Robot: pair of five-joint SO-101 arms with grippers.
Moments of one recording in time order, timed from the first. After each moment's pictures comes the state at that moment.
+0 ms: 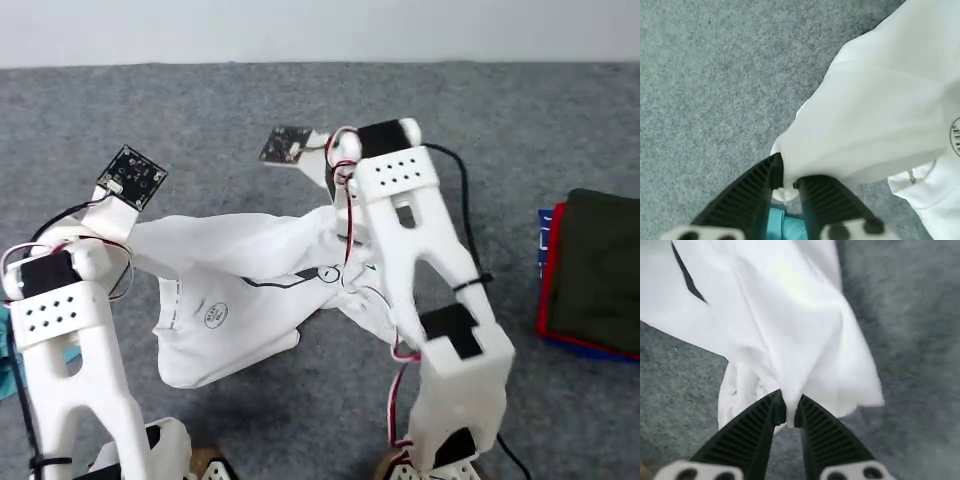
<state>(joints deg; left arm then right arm) -23.5 -30.0 36.0 65.6 -41.5 -20.7 18.8 -26.4 95.6 49.4</state>
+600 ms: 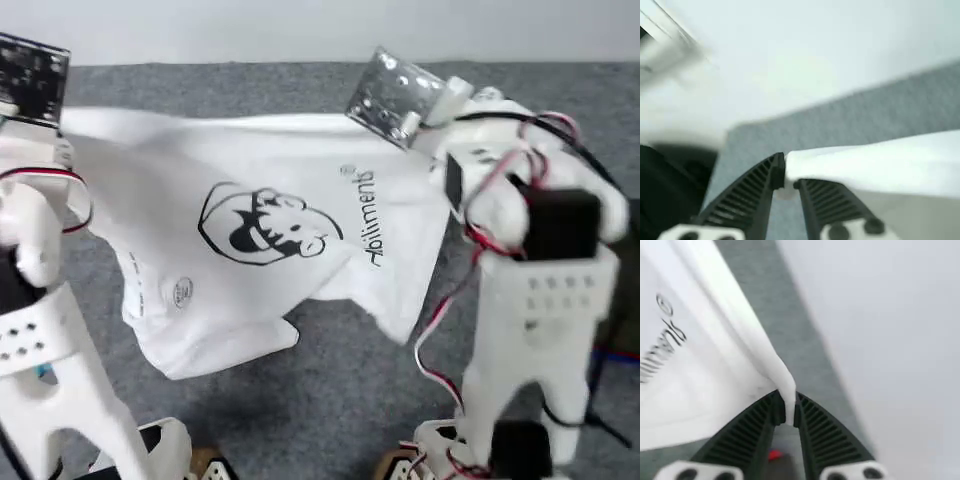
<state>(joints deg) -22.5 -30.1 -3.0 66.6 -22.2 -5.2 -19.1 -26.4 84.7 60.1</state>
